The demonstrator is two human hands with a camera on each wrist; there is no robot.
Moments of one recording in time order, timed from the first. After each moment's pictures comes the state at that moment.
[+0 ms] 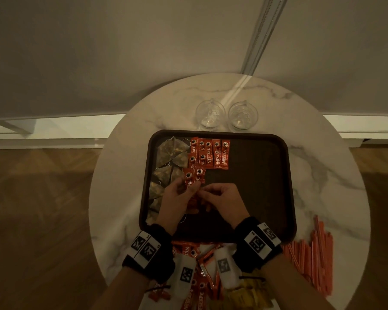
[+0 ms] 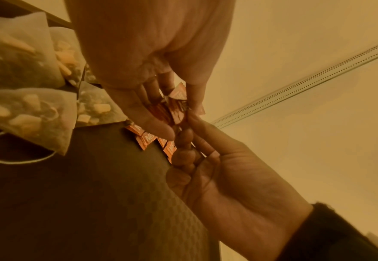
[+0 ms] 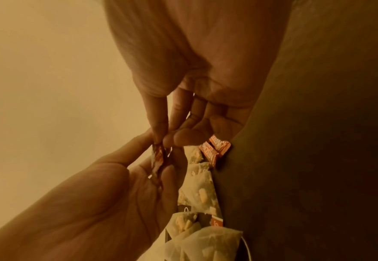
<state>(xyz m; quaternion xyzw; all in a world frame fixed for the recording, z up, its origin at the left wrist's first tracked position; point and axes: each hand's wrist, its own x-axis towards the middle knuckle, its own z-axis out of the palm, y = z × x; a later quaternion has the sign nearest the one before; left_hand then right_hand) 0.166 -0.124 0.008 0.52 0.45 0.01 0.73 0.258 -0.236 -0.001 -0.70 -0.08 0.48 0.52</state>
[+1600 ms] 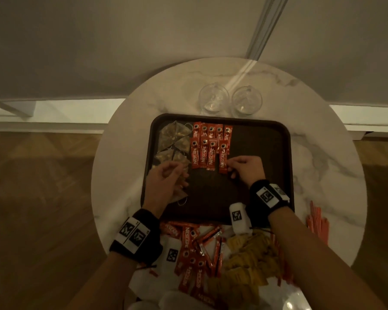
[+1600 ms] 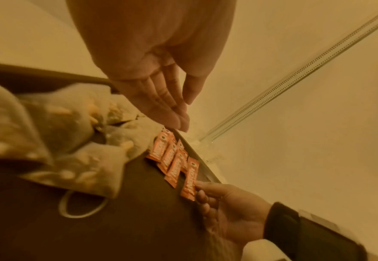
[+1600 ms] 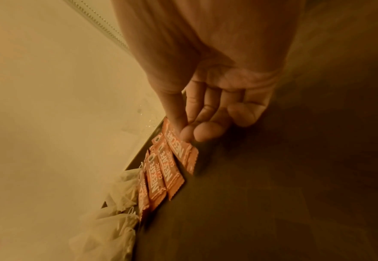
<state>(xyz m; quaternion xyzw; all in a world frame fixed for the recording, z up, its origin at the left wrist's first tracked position) 0.141 -0.106 0.009 0.60 0.47 0.07 0.65 0.318 -0.249 -0.030 -0.81 0.01 0.40 0.42</state>
